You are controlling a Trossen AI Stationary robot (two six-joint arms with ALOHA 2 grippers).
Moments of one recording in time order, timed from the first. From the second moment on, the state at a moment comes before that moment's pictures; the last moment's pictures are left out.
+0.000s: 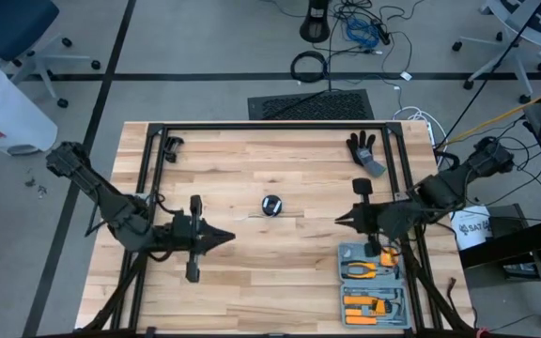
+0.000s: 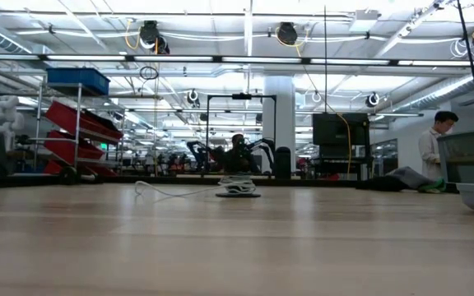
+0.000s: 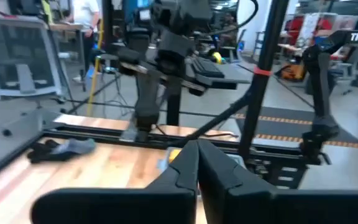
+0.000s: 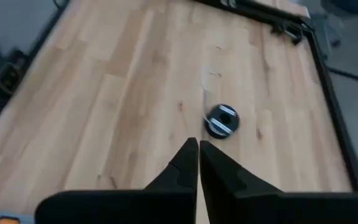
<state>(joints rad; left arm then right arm) -0.69 1.17 1.04 0.09 -0.72 -0.13 0.54 1.12 1.22 -0.88 0.47 0.16</state>
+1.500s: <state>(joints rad) -0.45 1.14 0.24 0.85 -0.53 -0.11 0.18 0.75 0.14 0.38 0.05 0.09</state>
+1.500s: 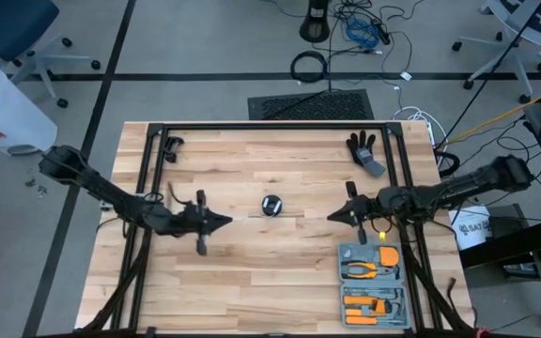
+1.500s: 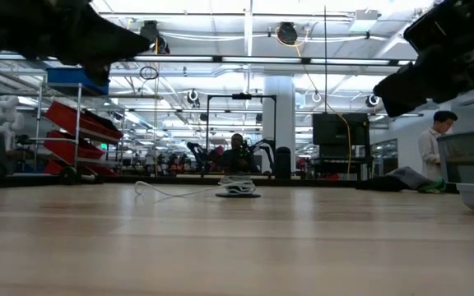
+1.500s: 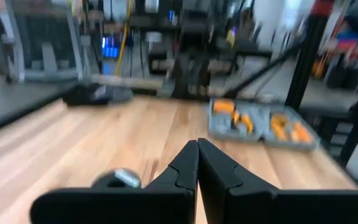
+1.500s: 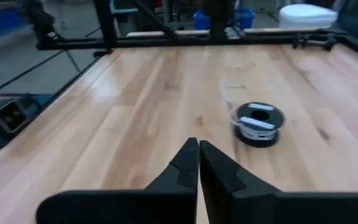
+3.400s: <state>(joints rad) -0.16 0.21 0.07 0.22 -0.15 0.05 -0.36 0.55 0.02 0.52 -0.50 0.02</state>
